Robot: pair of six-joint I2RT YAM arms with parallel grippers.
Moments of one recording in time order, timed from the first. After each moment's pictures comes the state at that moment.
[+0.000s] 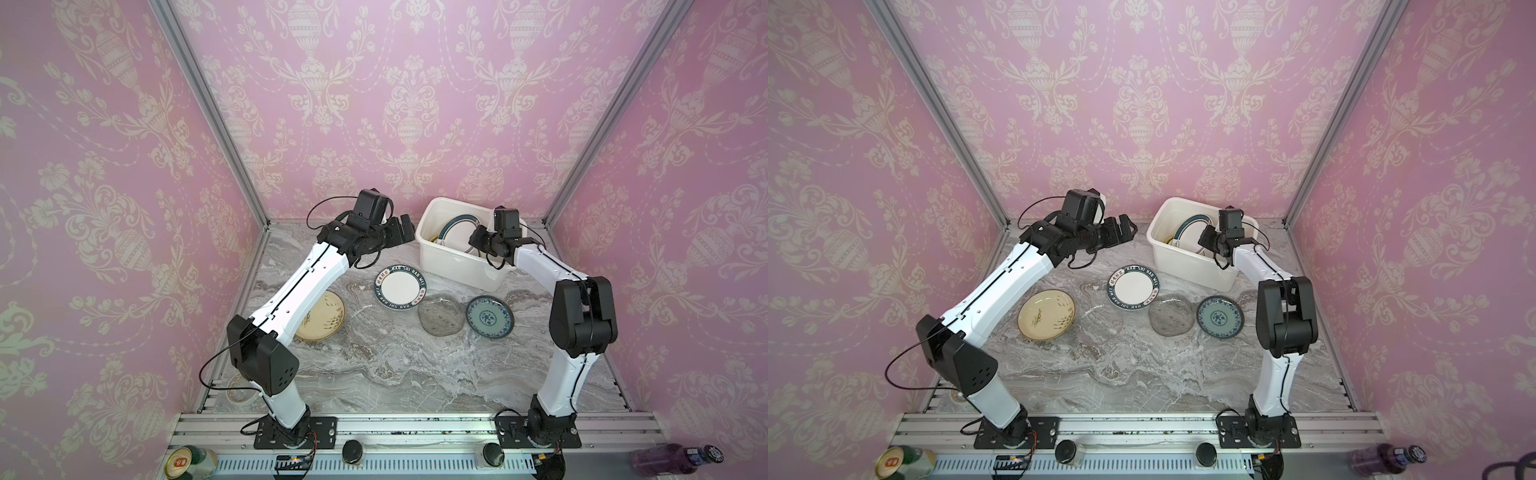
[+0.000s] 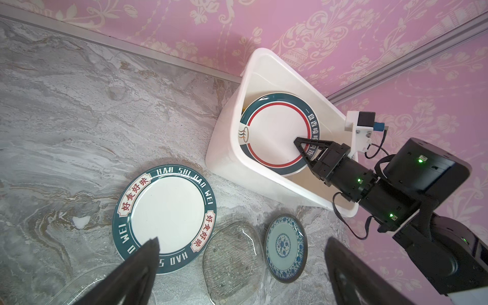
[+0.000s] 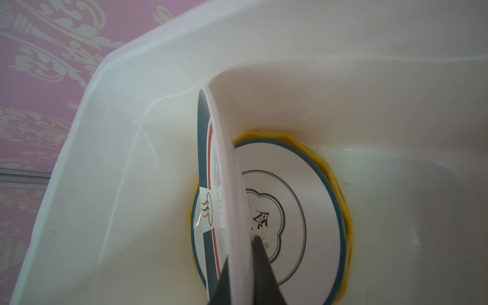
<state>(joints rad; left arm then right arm) -0.51 1.70 1.79 -0.75 0.07 -0.69 0.09 1.93 1.46 -0.21 -0.16 0.57</state>
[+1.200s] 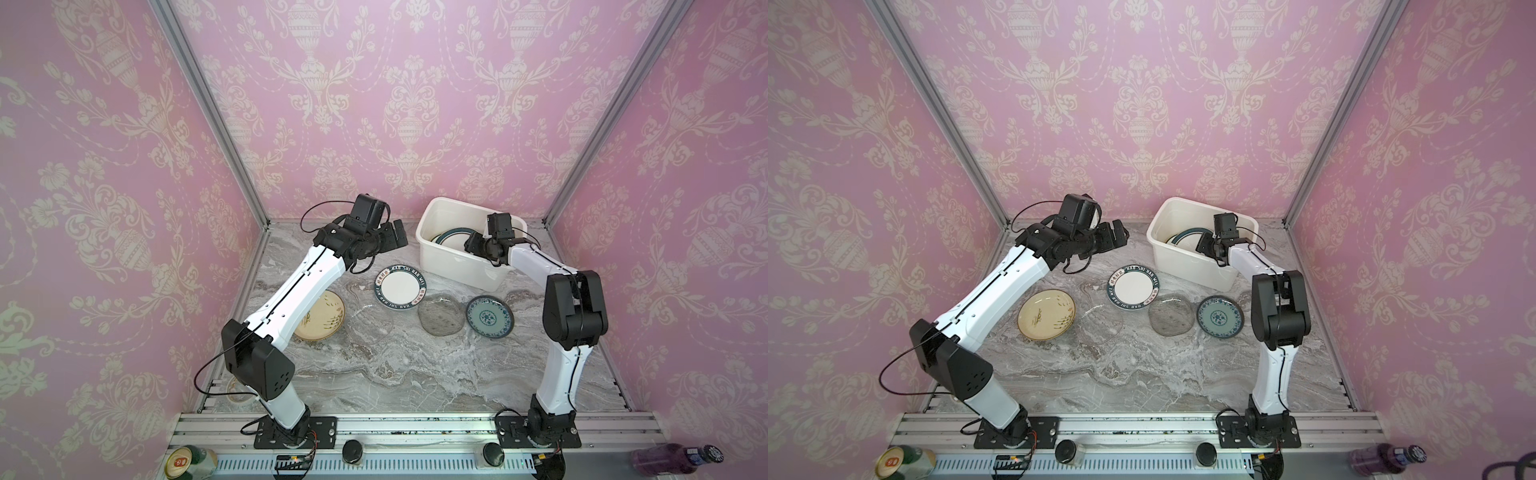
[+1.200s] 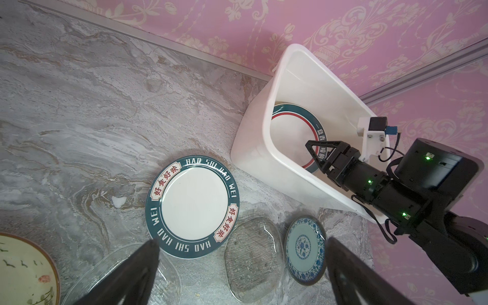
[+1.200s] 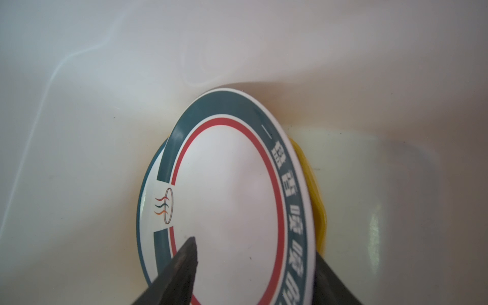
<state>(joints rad) -0.50 1.66 1.75 -0.82 -0.02 -0.70 0.10 1.99 1.50 -0.31 -0.07 0.50</state>
